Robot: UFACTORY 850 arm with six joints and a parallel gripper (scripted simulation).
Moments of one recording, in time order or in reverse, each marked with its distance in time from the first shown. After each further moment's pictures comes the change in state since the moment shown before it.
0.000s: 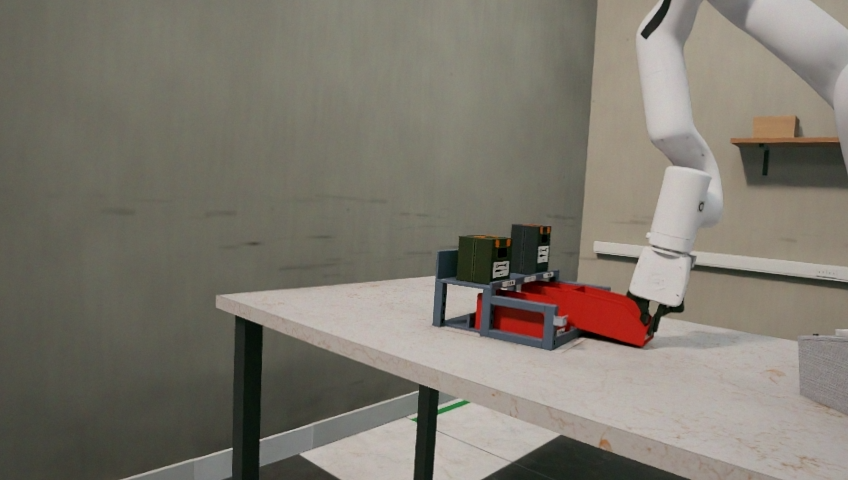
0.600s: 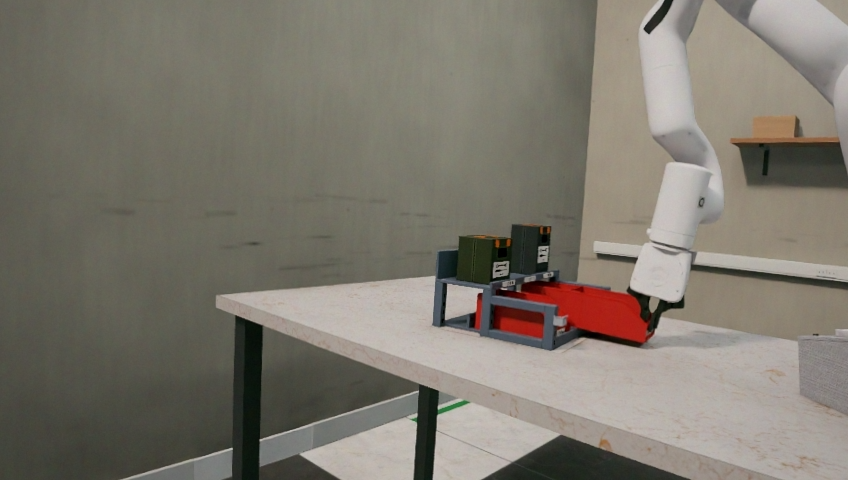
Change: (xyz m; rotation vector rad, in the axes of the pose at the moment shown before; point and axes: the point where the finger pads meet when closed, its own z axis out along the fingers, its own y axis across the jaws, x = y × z) arm 0.000 -0.001 -0.008 0.000 0.000 0.000
